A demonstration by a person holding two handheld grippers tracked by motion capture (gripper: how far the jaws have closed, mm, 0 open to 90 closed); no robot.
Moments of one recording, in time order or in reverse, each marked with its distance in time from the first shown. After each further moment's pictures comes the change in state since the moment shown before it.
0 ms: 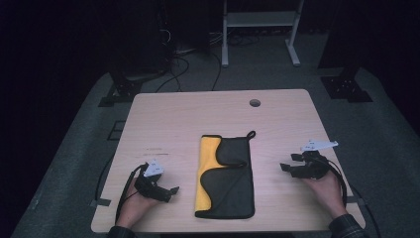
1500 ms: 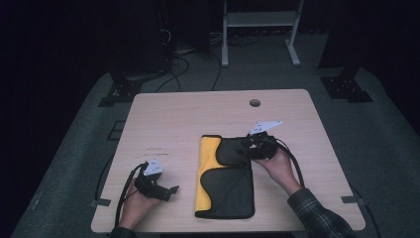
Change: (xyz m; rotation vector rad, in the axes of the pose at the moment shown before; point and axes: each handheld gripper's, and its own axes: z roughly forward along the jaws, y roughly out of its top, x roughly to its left) left arm 0.003 0.001 0.002 -0.003 -0.001 -0.002; right arm 0.072 0.097 0.084 -0.031 0.190 -0.169
